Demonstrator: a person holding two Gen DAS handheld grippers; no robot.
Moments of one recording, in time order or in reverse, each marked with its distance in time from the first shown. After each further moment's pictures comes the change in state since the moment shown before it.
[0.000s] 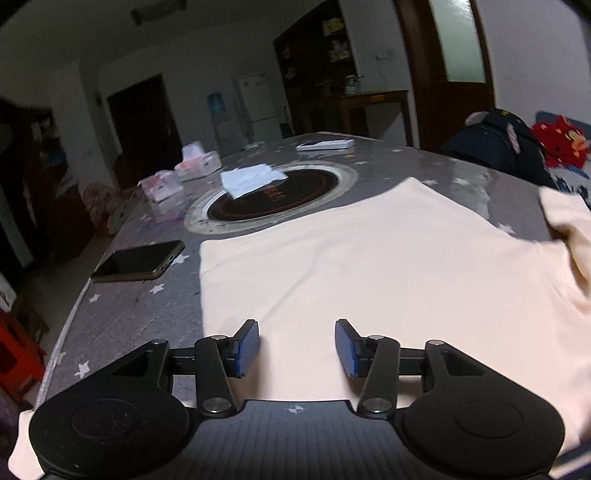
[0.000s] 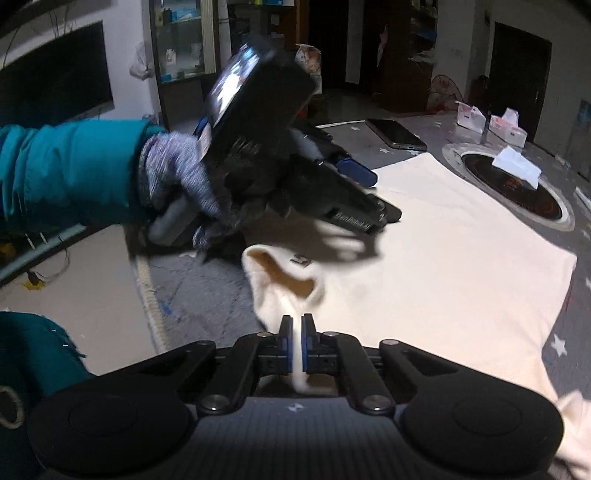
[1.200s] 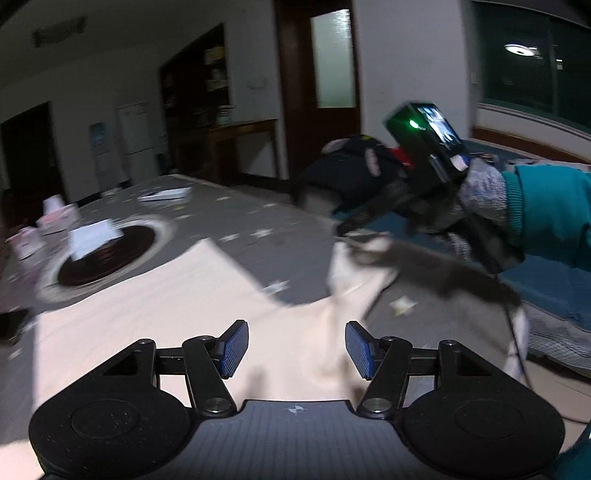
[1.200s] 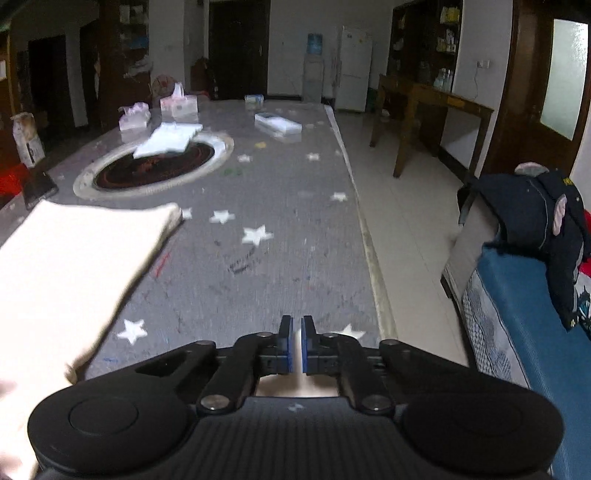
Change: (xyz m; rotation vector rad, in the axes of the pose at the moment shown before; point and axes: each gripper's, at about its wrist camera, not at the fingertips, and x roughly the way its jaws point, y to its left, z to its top) left arm -0.051 -0.115 0.046 0.085 -0.090 -0.439; right arm -0.068 -0.226 -0.056 0.567 -0.056 -0.686
